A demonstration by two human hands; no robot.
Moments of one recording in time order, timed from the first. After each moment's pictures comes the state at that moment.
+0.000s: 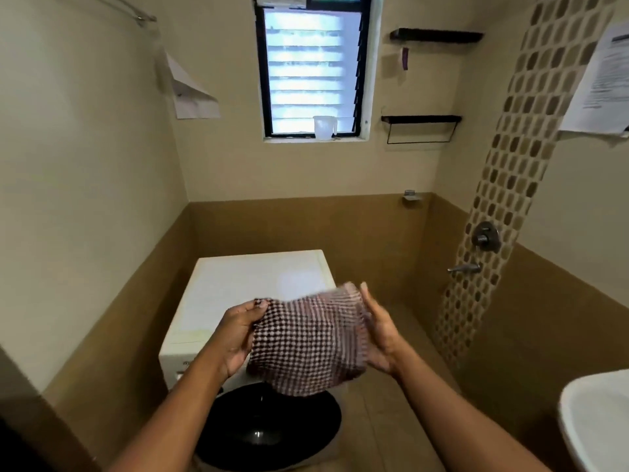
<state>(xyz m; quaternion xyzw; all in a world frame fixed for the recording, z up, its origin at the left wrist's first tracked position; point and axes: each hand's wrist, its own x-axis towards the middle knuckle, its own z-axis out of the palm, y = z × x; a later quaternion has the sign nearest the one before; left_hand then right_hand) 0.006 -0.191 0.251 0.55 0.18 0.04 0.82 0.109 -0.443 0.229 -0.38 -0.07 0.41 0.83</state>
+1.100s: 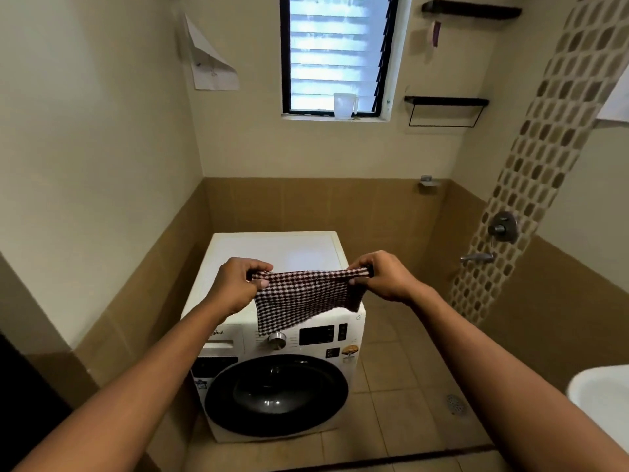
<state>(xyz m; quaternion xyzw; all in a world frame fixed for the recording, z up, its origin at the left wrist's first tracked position) -0.002 -0.133 0.279 0.87 0.15 0.15 0.44 0.137 -0.416 0.296 -0.89 -0.31 0.05 0.32</state>
